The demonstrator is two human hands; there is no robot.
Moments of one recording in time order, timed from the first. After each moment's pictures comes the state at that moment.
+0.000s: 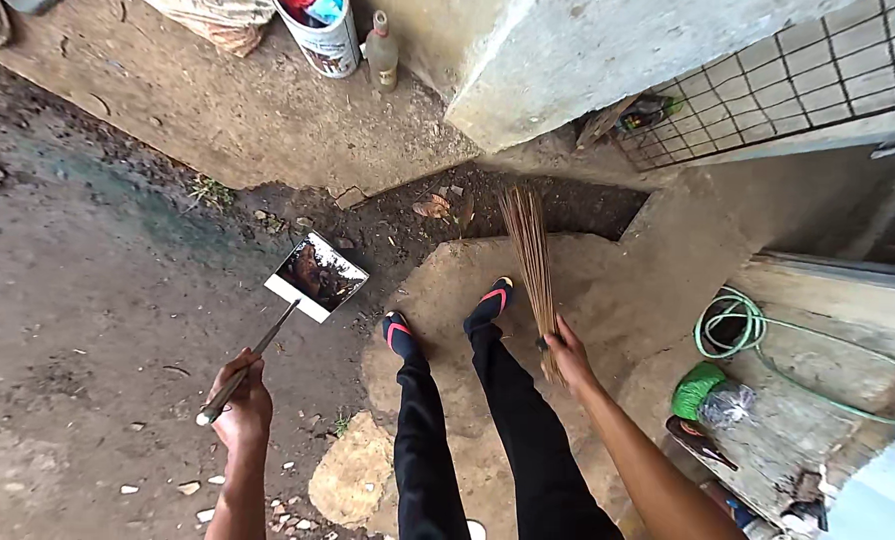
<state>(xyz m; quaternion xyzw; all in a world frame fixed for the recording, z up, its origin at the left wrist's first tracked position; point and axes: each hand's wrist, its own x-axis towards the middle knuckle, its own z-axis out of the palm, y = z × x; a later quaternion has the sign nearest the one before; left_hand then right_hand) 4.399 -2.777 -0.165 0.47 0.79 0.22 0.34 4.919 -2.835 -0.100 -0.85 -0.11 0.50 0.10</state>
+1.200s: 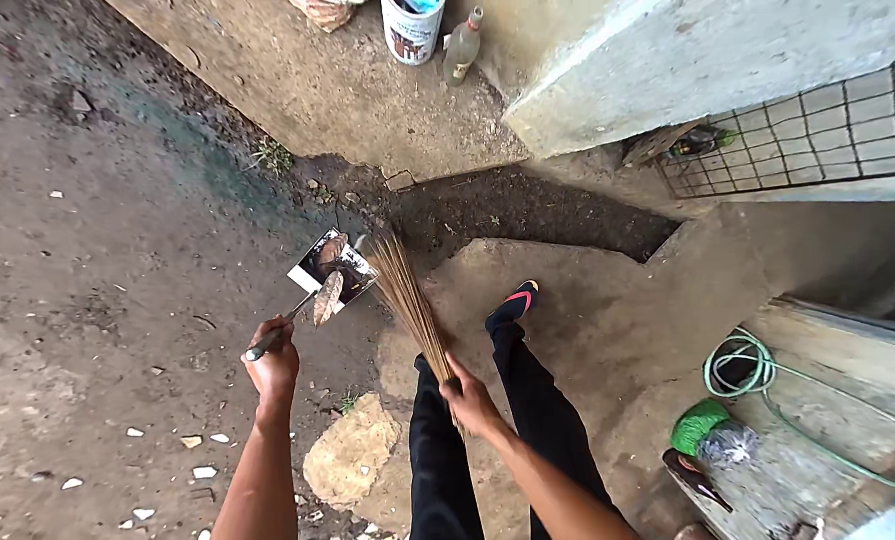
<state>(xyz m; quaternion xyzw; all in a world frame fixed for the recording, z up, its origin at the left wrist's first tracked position) 4.331 -2.802 -0.195 0.42 0.83 0.15 0.33 4.675 -2.874 -0.108 -0.69 -0.30 0.65 -0.08</state>
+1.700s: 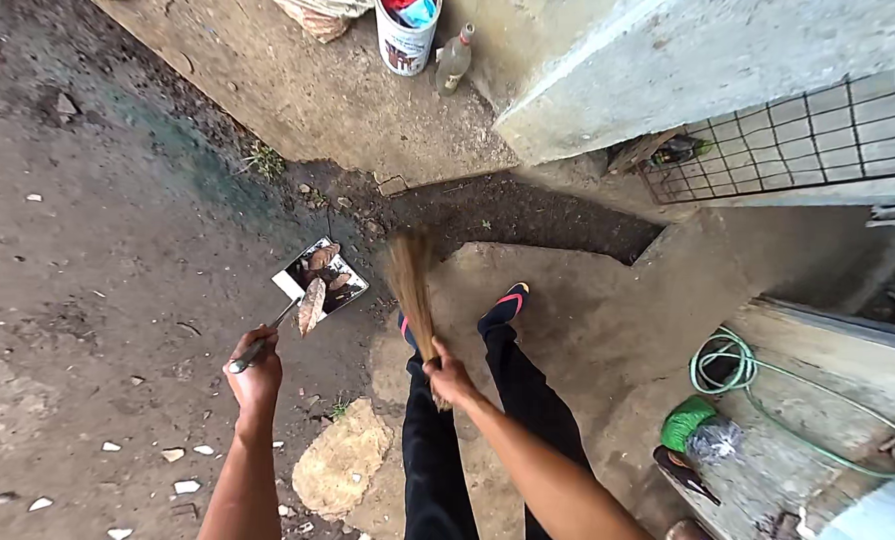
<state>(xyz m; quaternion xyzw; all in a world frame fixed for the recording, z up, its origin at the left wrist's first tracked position) 4.310 -2.821 -0.202 0.43 0.81 0.18 0.34 4.659 -2.860 -0.158 -0.71 -0.27 0.65 -0.06</state>
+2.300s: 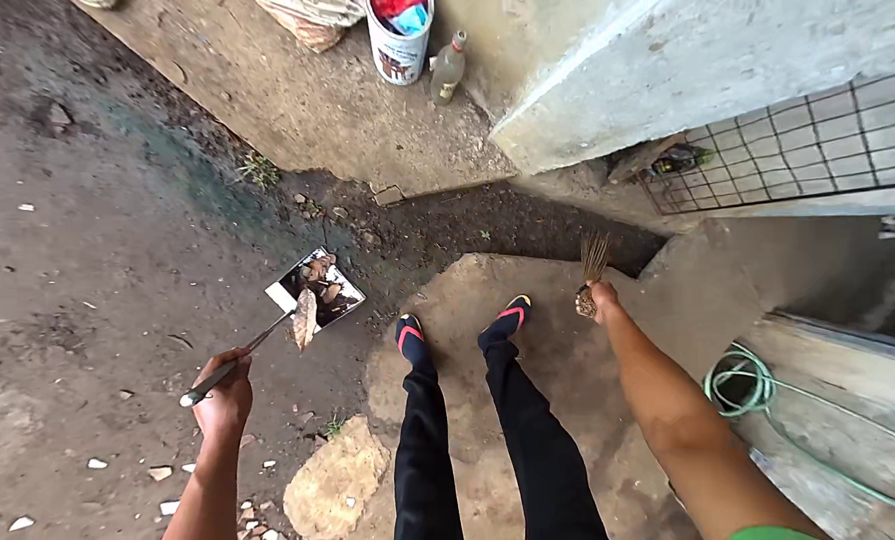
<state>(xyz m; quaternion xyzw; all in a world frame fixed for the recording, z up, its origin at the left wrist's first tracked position) 4.294 -2.824 -0.200 0.43 0.82 0.17 0.34 4.986 -2.730 -0.222 -0.90 -0.01 0.42 0.11</state>
